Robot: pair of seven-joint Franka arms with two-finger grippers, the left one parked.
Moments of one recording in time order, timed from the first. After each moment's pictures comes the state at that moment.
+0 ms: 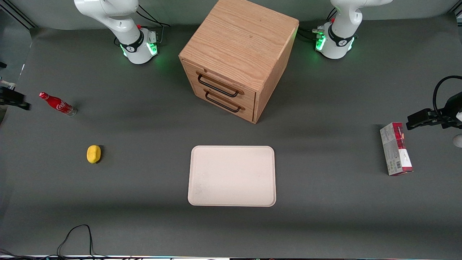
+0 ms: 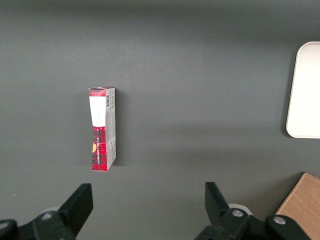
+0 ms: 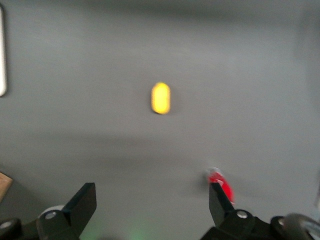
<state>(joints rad) 0.00 0.03 -0.32 -1.58 -0.02 1.57 -0.38</state>
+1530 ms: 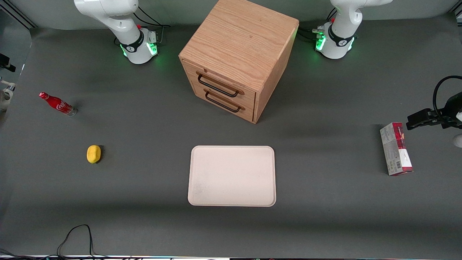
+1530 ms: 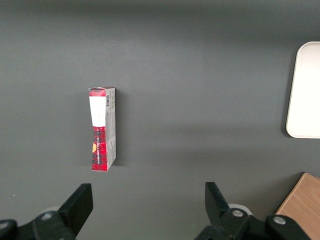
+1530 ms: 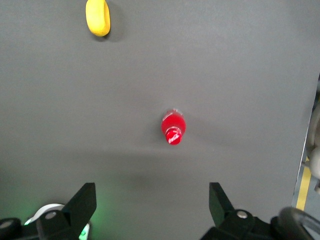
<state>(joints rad) 0.02 -0.33 -0.64 -2.11 -0.22 1.79 -0.58</state>
